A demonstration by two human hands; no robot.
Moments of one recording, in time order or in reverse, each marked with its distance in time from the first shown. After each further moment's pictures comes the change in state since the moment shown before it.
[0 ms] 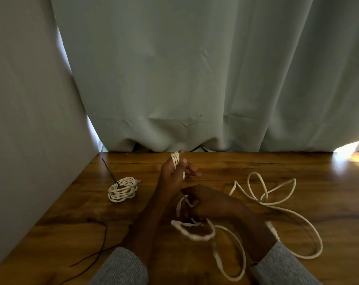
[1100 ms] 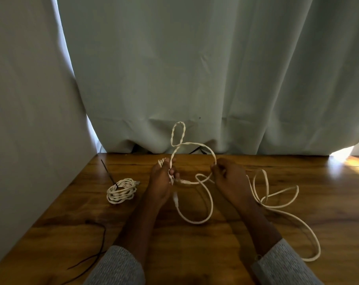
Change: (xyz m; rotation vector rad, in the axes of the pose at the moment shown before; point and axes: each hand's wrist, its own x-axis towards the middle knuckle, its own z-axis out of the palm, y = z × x) left_hand 0.014 -0.007 -0.021 -0.268 0.256 -0.270; right_hand -0.005 0.021 -0.032 -0.166 0.974 0.000
